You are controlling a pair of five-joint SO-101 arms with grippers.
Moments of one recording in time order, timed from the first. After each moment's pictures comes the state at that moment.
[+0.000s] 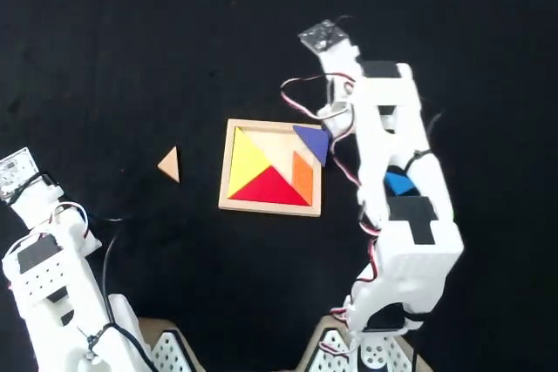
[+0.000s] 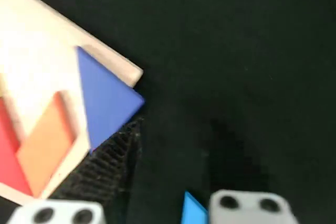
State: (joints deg) left arm -39.6 -52.4 76.4 46.7 -2.0; right arm -0.6 18.5 -0.7 66.9 30.8
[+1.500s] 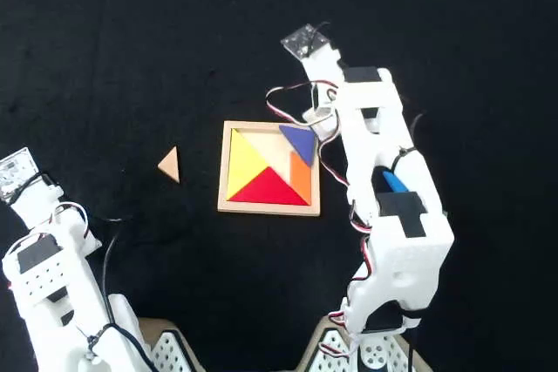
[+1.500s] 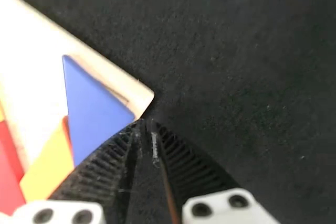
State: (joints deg) left arm -39.6 -52.4 76.4 46.7 -2.0; right arm -5.4 22.5 0.0 60.6 30.8
